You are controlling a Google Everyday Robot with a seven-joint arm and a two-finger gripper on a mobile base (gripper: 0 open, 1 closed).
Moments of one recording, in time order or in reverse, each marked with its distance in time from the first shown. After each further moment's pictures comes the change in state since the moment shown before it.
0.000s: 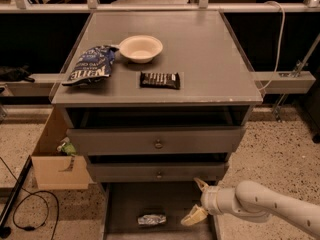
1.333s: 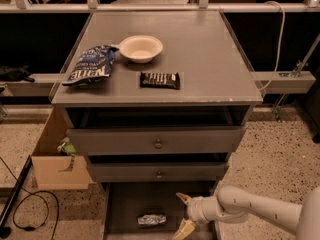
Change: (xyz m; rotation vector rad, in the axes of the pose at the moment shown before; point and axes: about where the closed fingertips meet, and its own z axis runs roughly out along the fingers) arm 0.041 0.048 0.082 -0.241 -0.025 -0.082
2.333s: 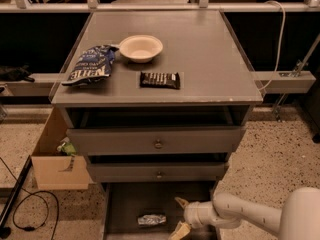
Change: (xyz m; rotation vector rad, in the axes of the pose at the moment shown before) arm 0.046 -0.015 0.046 0.023 -0.020 0.085
